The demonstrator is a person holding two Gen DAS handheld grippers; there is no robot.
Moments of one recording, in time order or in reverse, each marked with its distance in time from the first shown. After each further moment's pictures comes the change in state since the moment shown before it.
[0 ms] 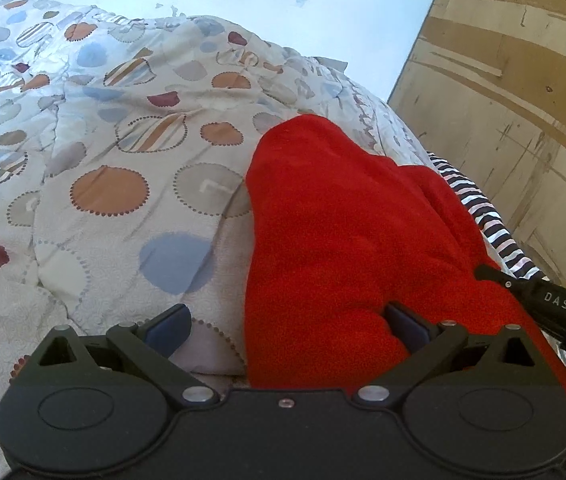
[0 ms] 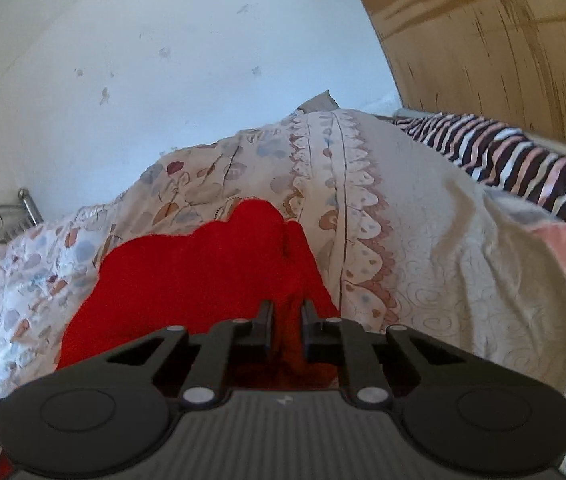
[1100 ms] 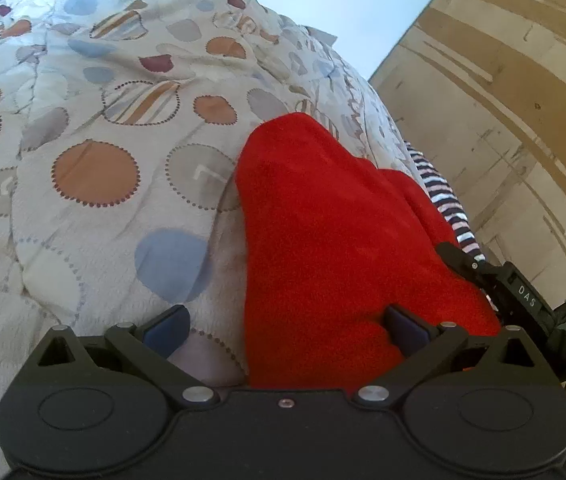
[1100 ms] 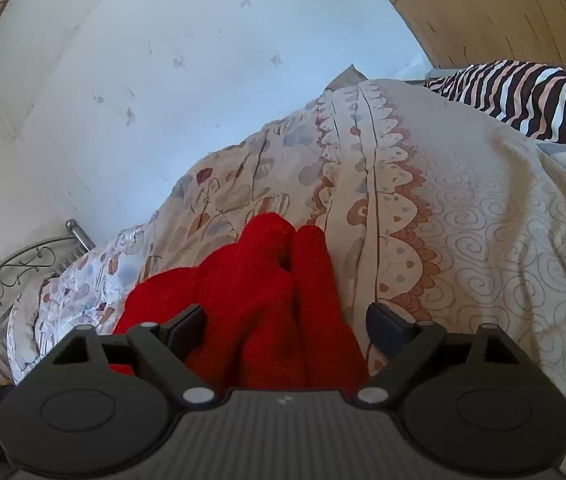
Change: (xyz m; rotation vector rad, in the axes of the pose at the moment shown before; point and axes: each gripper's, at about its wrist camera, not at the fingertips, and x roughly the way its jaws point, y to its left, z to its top) left arm 0.010 0.032 0.029 -0.112 0.141 -0.164; right arm 0.048 -0.033 0.013 0.134 0.041 0.199
